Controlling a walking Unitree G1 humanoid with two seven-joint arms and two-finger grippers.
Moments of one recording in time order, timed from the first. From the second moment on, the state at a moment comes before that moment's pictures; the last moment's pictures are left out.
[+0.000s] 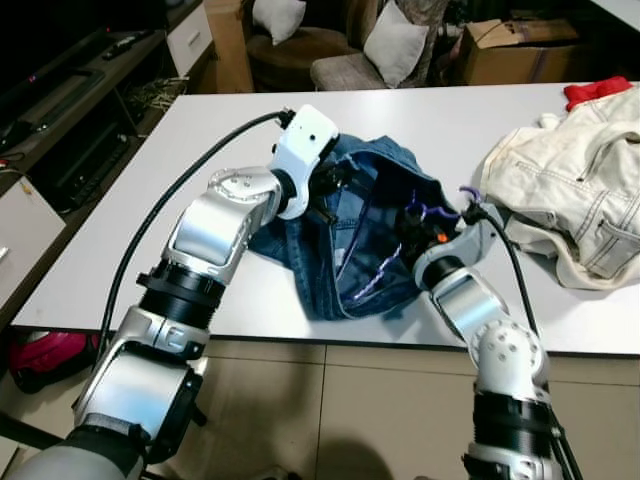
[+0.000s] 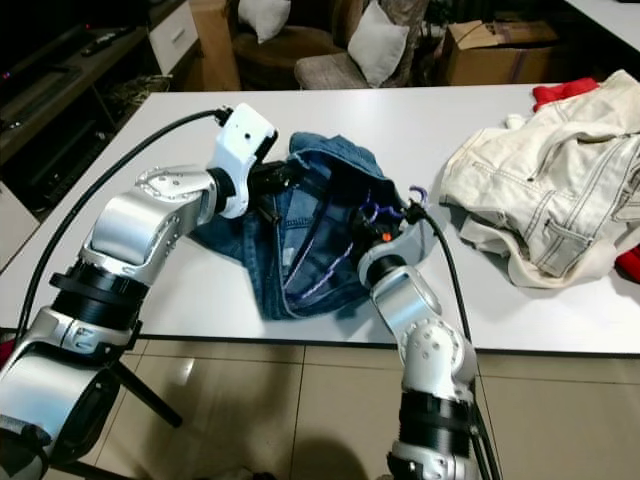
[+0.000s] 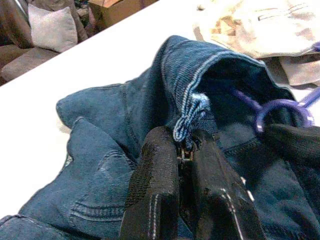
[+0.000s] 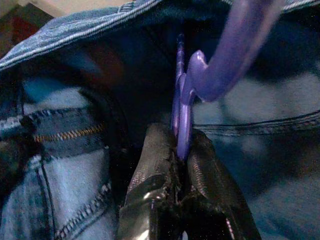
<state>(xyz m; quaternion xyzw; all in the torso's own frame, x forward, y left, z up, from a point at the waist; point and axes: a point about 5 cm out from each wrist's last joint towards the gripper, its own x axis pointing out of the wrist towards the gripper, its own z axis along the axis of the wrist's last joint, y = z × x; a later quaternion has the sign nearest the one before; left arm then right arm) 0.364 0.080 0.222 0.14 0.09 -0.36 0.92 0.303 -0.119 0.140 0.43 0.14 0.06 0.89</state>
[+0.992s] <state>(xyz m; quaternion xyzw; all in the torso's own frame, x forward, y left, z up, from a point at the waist) 0.372 0.158 0.223 0.25 0.12 -0.28 0.92 0.299 -0.138 0.171 0.32 0.12 0.17 0.92</state>
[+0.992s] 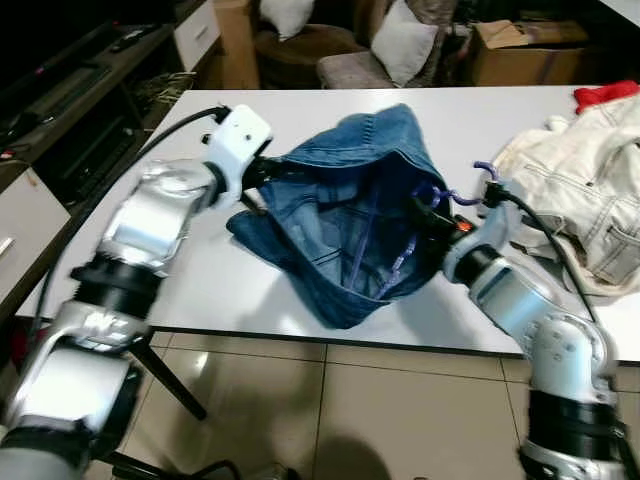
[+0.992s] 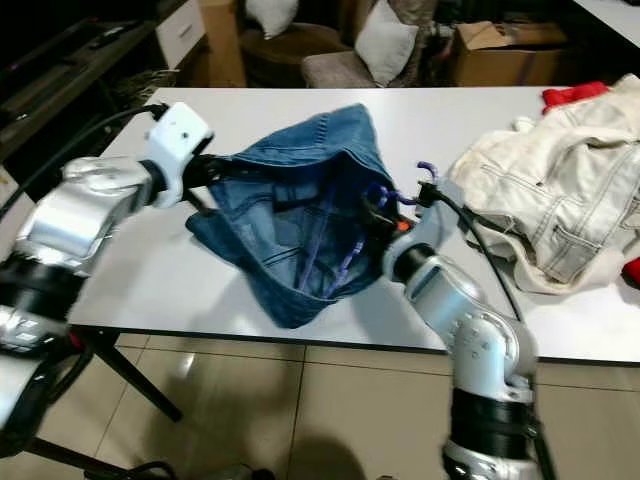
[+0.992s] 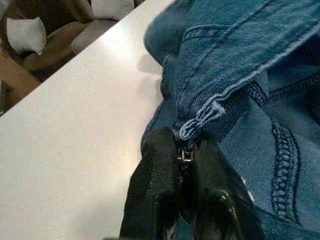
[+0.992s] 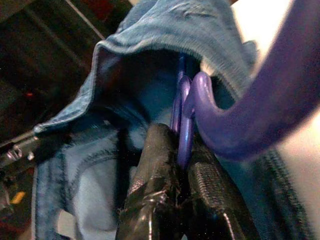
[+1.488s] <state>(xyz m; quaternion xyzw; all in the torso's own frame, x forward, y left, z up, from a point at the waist) 0.323 0.098 0.220 0.14 0.15 -0.52 0.83 0.358 -0.130 0.152 0.51 0.09 0.07 0.85</state>
